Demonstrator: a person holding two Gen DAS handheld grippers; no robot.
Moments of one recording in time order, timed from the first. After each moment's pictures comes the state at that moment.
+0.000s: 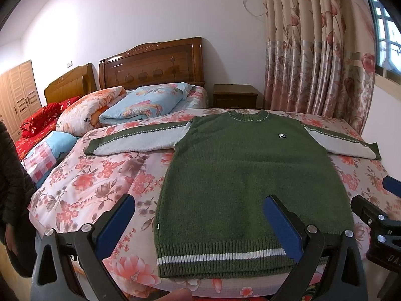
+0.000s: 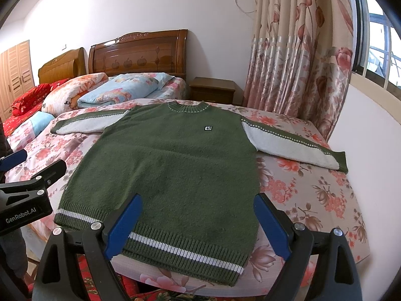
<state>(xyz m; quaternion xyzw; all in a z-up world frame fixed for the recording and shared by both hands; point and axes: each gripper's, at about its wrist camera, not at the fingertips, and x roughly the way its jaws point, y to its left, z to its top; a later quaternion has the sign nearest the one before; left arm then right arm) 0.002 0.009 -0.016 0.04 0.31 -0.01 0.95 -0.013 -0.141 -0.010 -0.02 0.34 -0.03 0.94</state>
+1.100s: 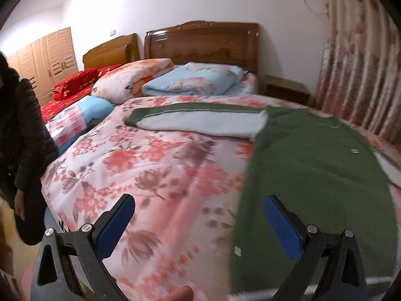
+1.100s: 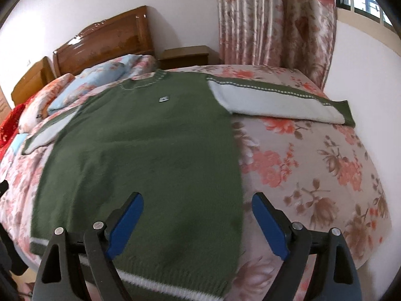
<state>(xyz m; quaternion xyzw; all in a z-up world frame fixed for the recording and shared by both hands) 0.088 0.124 -0.057 -0.02 0.36 0.12 0.92 0.062 -0.226 -0.067 0.08 0.42 -0.09 0.90</state>
